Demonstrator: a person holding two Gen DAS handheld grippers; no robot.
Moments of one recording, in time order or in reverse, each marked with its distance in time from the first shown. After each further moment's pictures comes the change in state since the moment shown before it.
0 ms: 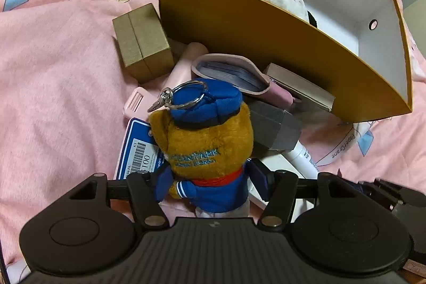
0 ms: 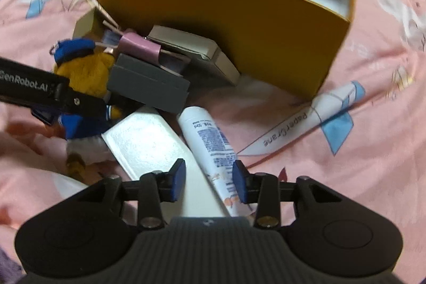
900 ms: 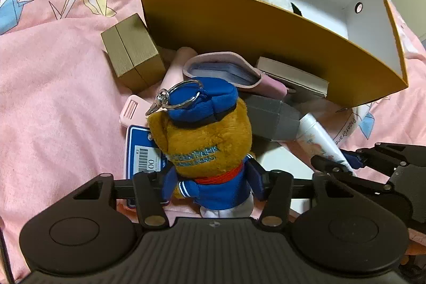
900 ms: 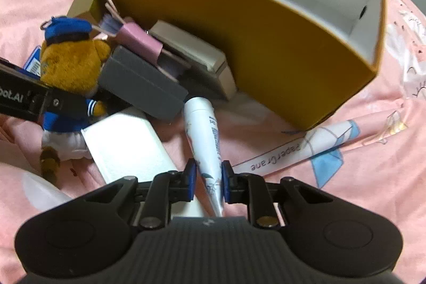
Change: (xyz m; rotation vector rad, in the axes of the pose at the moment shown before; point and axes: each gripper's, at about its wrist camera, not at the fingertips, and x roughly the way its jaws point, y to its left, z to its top) left arm -0.004 -0.004 -0.007 0.108 -0.040 -0.006; right arm 0.013 0.014 0.012 -0.154 -0.020 -0.114
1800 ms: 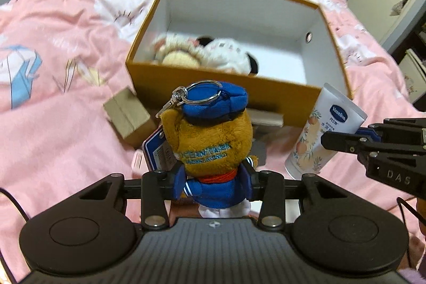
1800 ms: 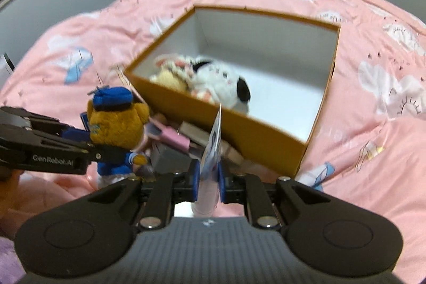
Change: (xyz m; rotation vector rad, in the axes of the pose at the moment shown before) left arm -0.076 -0.011 0.014 0.186 -0.200 -0.056; right arm -0.110 -0.024 0.011 0.164 -0.280 0.145
